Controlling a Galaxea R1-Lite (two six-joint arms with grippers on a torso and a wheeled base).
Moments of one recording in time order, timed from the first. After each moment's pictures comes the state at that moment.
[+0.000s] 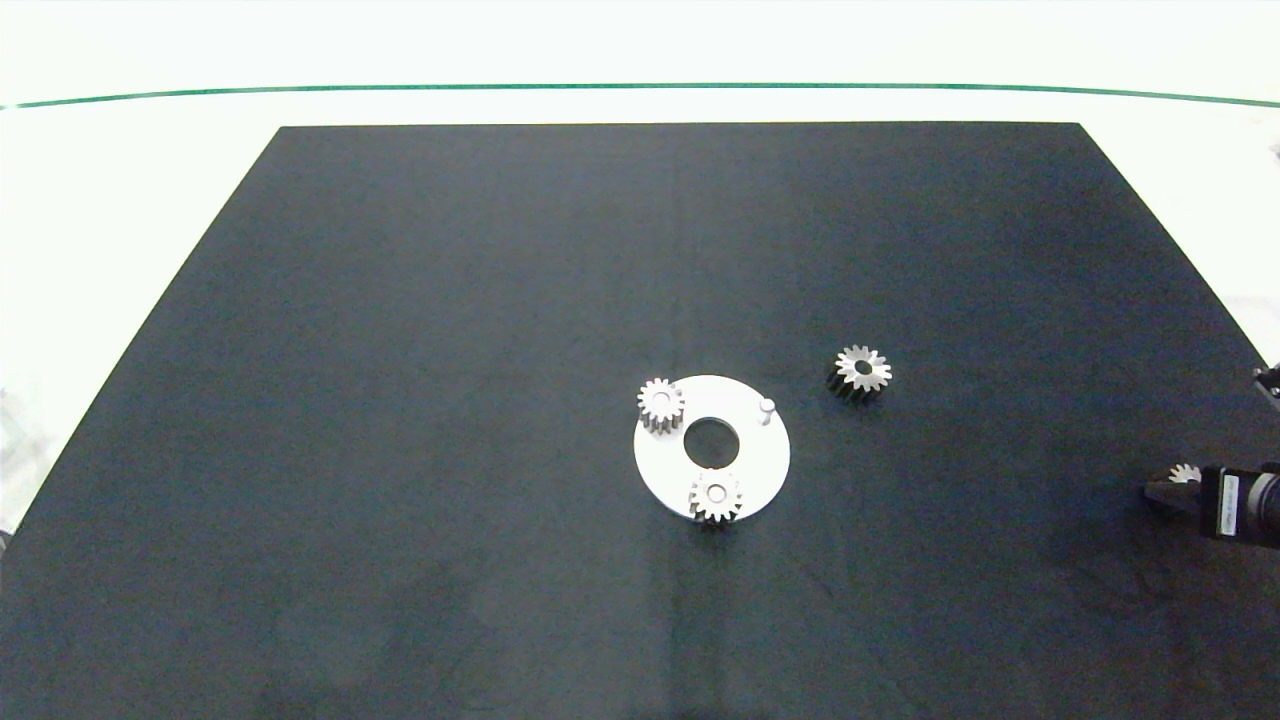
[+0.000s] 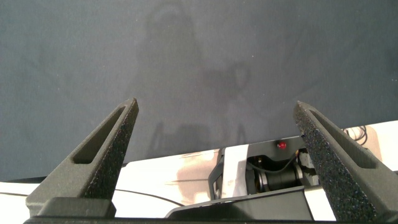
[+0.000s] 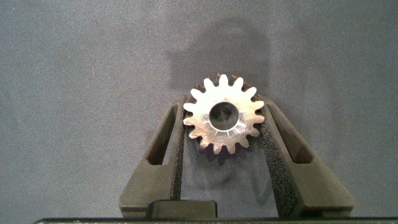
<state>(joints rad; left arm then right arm) -0.19 0.27 -0.44 0.54 0.04 0.02 -0.37 1.50 -0.65 -0.20 0.19 -0.06</state>
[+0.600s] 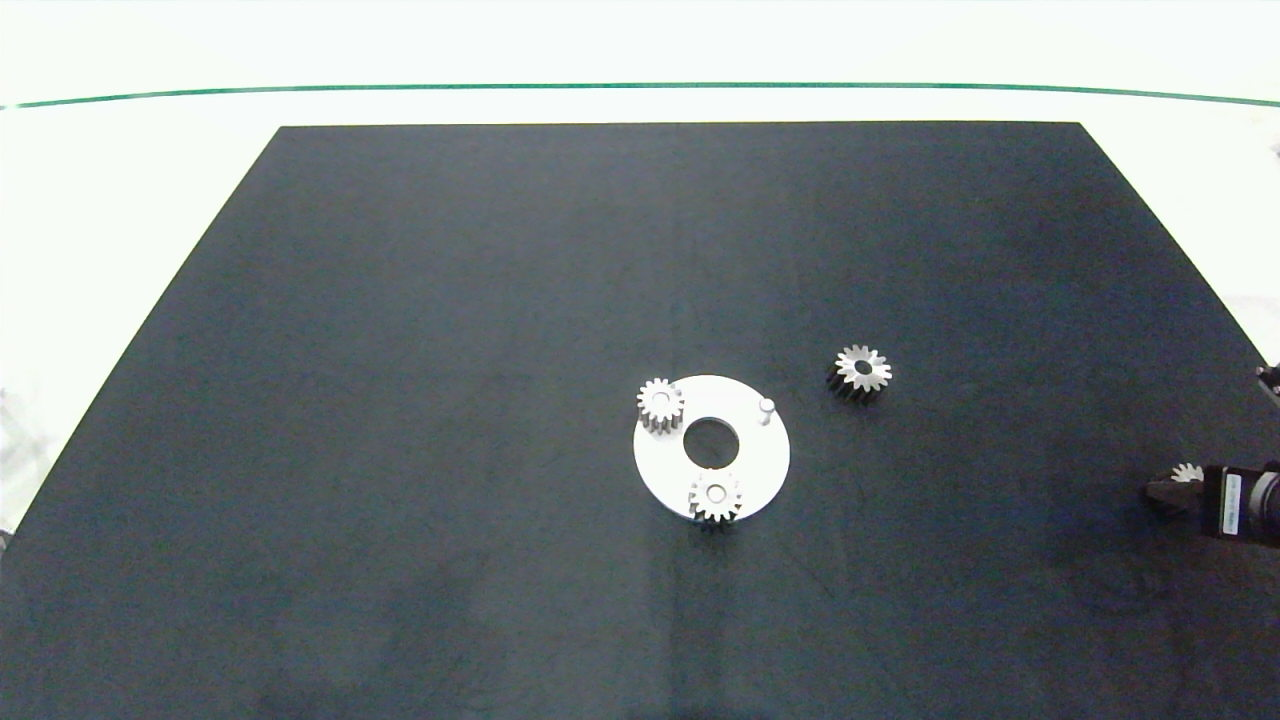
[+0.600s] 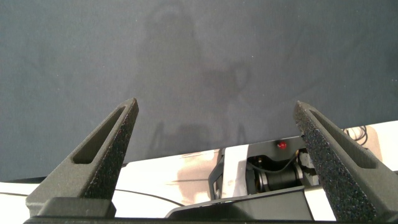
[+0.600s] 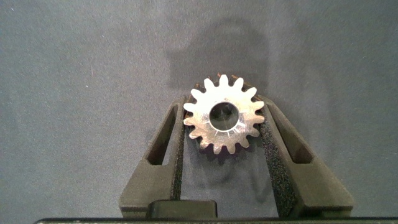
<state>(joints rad) -0.19 0.27 -0.44 0.54 0.04 0.02 -0.36 1.49 -0.66 -0.19 0.19 -0.05</state>
